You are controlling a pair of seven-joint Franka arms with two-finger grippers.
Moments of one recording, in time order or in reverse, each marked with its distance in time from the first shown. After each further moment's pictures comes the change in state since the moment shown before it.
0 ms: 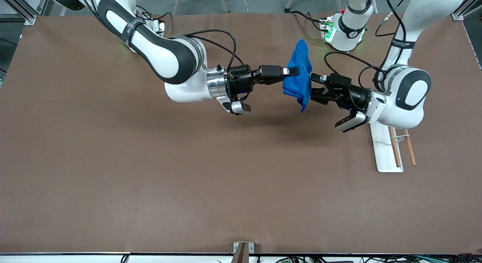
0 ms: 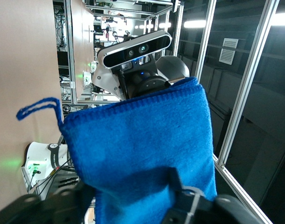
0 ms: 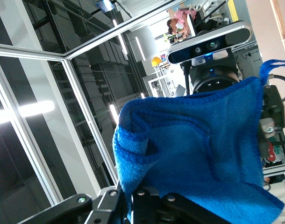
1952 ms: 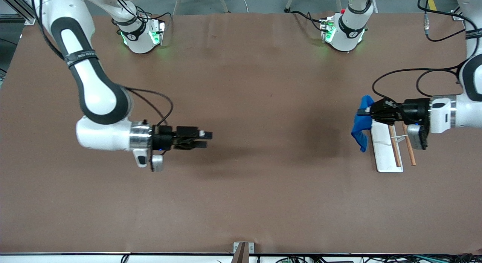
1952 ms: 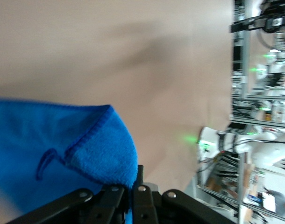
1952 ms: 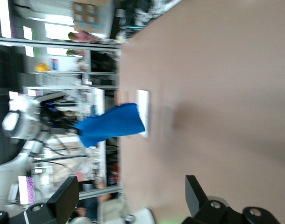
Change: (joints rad) left arm 0.009 -0.008 0.239 0.329 0.794 0.177 -0.123; right arm -0.085 -0.065 -0.517 -0.036 -0.749 -0.267 0.073
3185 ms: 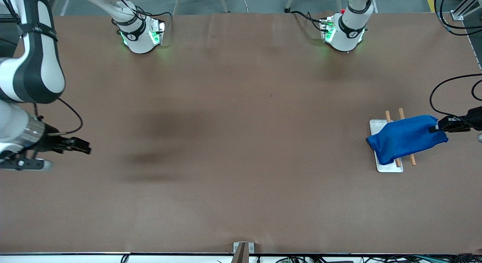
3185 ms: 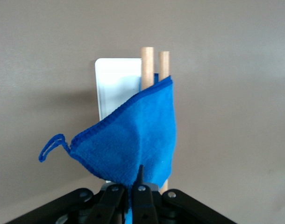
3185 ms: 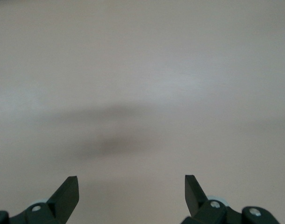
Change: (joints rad) left arm 0.012 0.170 0.370 0.006 0.186 0.265 0.246; right arm 0.003 -0.270 -0.369 0.029 -1.131 -0.184 0.472
